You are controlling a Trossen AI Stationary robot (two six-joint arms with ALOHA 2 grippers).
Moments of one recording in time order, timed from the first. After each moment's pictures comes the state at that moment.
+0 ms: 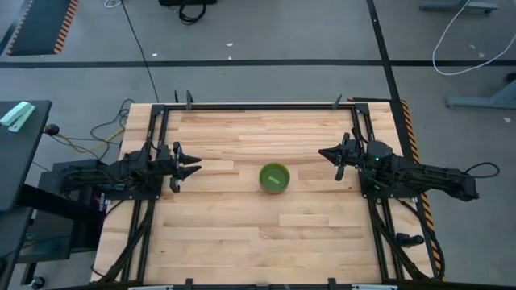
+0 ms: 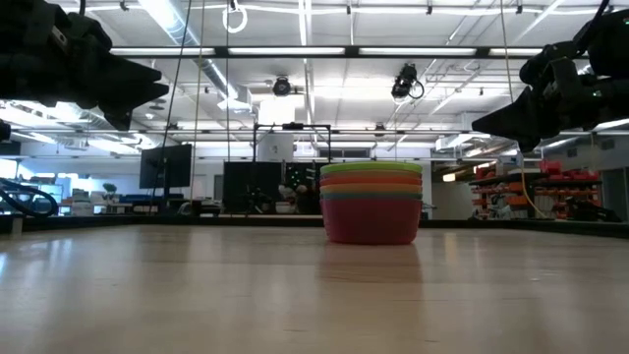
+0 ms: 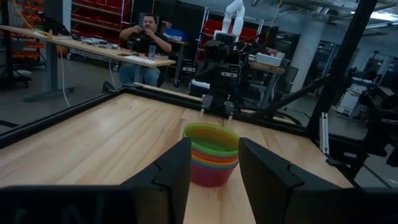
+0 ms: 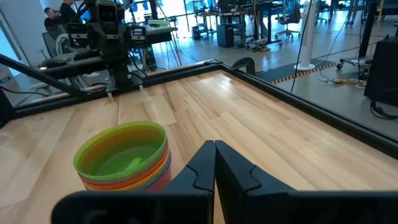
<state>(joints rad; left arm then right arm) 0.05 0.01 0.01 0.05 -0.10 -0.22 -0.31 0.15 0.01 0.02 0.00 0.14</state>
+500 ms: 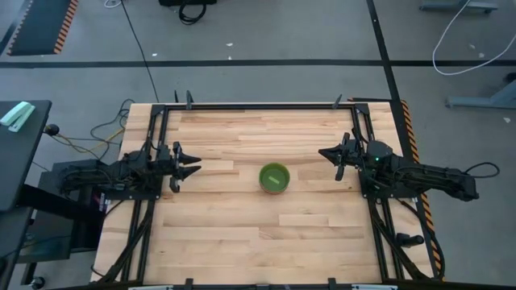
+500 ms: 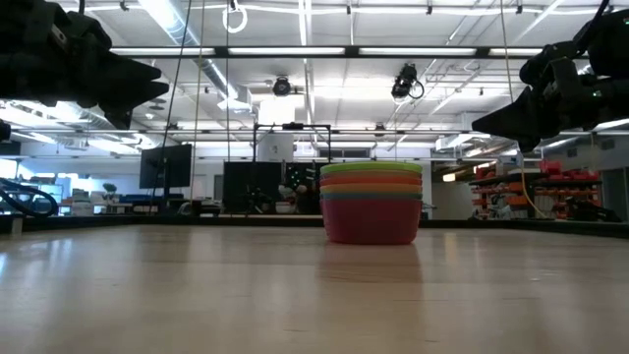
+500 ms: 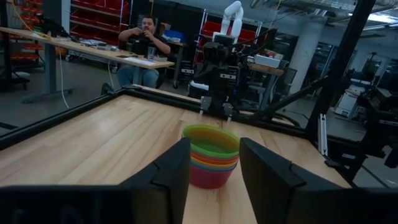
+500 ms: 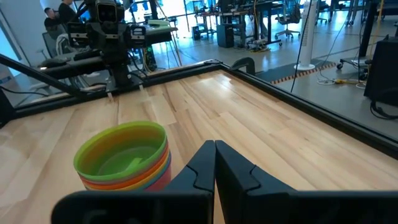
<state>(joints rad) 0.05 0.01 0.01 0.06 -0.09 -0.22 -0.31 0.15 0.01 0.02 0.00 0.14</state>
